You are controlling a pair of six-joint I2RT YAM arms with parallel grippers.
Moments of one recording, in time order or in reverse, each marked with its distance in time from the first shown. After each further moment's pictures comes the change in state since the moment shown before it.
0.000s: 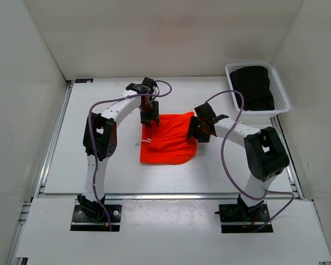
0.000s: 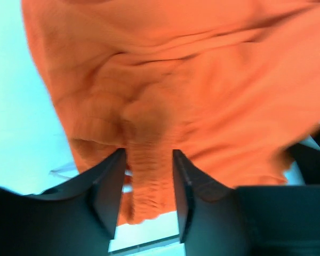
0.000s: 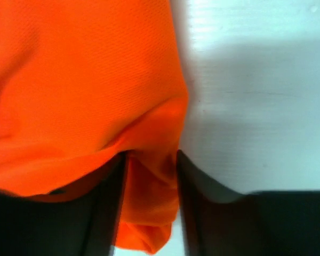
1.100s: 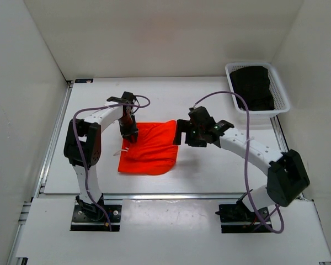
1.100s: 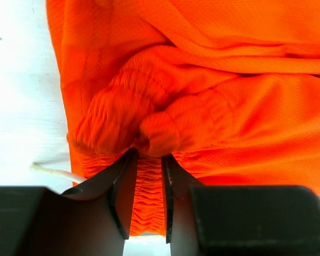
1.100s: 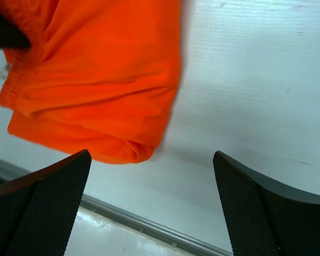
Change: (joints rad) left arm 0.127 -0.229 -0.435 0.063 -0.090 -0.026; right arm 0.217 -0.340 -0.022 -0.169 0.021 0.021
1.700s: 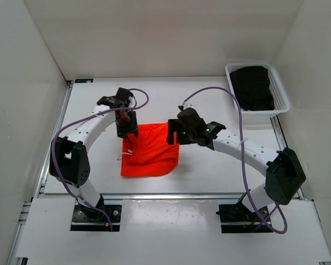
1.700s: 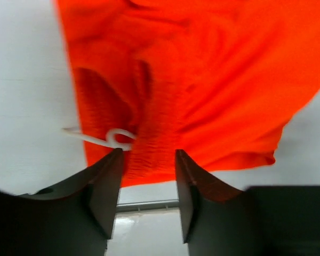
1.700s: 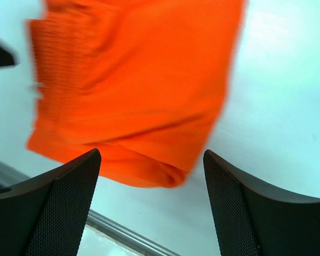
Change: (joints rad) left arm -0.003 -0.278 -0.041 -0.065 -0.013 0.014; right arm 0.129 0.077 0.105 0.080 0.093 -0.071
